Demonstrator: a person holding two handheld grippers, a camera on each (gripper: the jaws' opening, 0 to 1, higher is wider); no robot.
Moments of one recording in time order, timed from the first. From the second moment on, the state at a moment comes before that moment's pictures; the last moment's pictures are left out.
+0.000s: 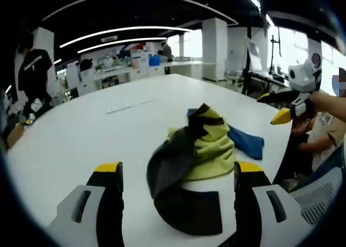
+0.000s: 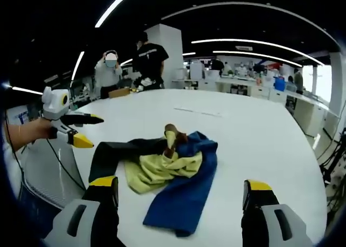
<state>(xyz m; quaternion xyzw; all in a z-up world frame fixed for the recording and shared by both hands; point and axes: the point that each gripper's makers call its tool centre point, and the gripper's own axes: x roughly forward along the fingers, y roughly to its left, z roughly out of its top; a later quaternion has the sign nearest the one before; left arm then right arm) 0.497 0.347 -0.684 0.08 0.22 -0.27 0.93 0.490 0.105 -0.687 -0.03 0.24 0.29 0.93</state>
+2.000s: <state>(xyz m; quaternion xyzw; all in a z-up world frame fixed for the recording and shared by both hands) 0.536 0.294 -0.697 0.09 0.21 -0.37 0.90 0.554 0.134 -0.702 -0.07 0.23 0.35 0.90</state>
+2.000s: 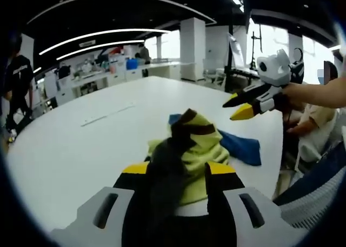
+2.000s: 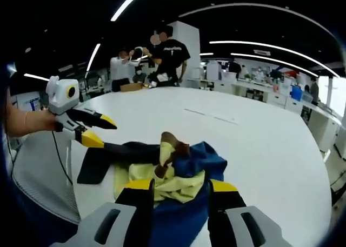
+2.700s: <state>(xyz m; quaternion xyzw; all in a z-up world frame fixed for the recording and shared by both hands) 0.561 0.268 -0.733 0.11 0.25 -0.39 0.88 0.581 0.158 -0.729 -0.10 0.25 0.38 0.88</state>
